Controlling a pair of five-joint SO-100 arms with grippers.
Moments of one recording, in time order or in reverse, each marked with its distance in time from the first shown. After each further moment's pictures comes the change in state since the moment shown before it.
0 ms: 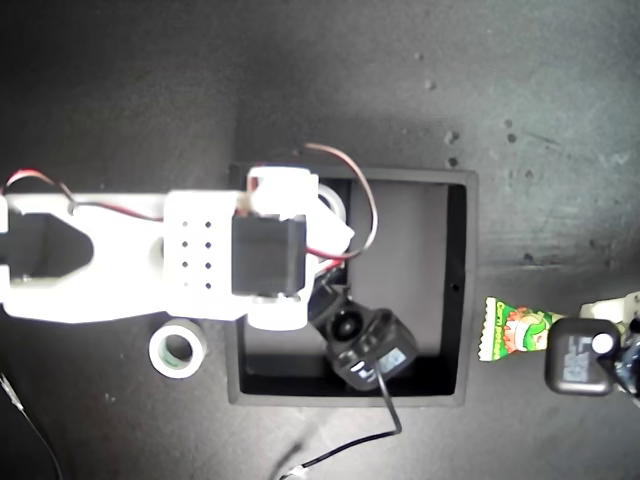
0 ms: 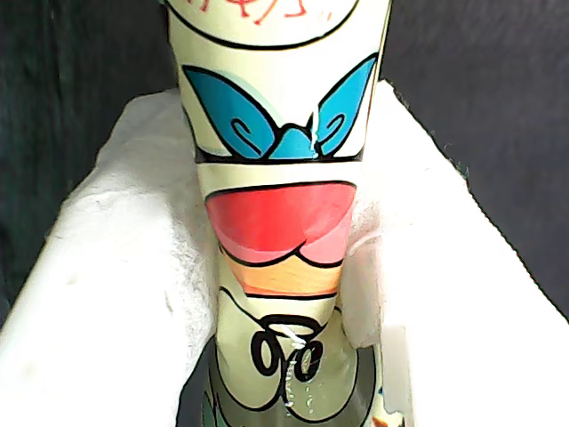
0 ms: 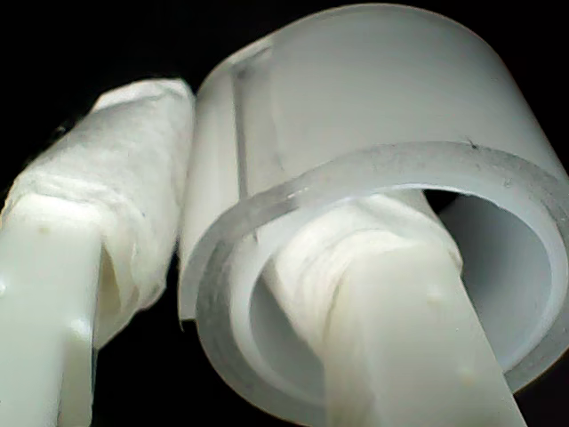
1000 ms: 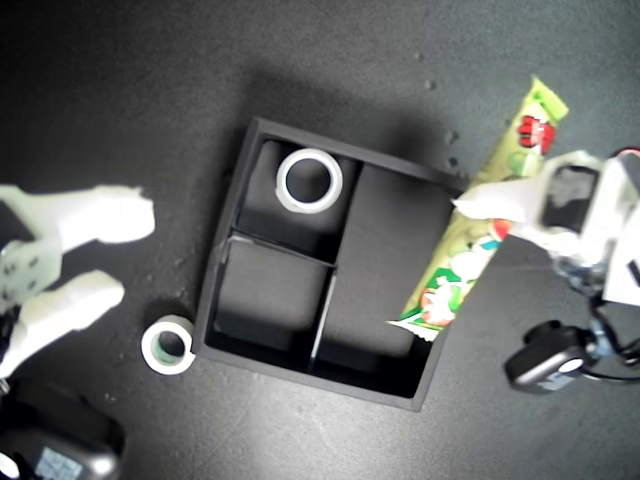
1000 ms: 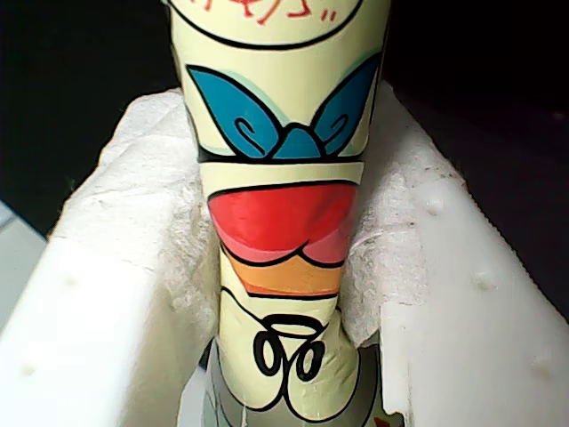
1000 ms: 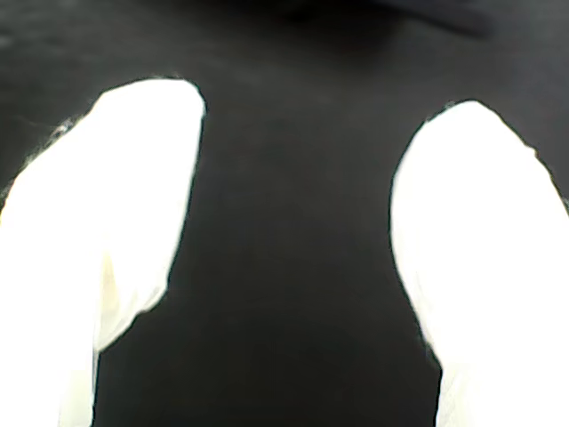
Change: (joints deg) arm 0 9.8 83.6 68.4 -10.6 -22.7; arm 1 17.1 -42.6 -50.7 3.3 -101.6
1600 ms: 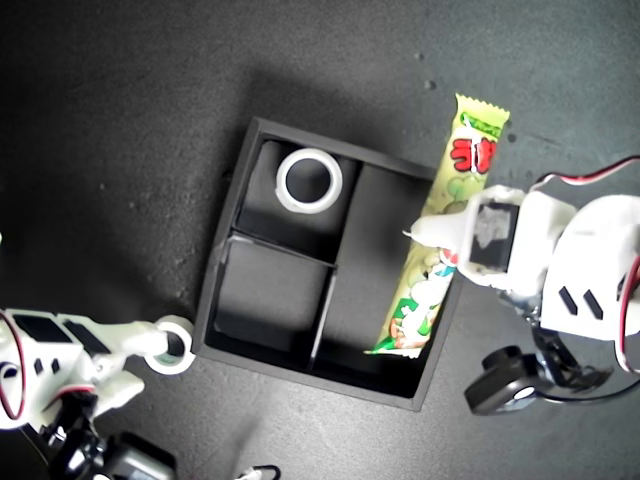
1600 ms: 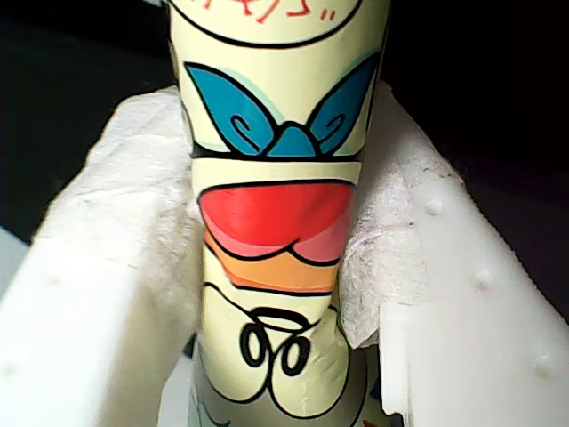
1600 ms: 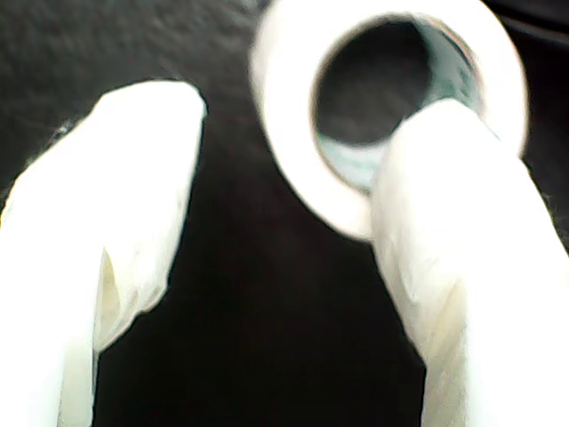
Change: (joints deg) arm 0 22.9 -4.2 45.3 -49.7 -20.6; arm 1 -0.9 -5.2 -4.8 1.7 -2.3
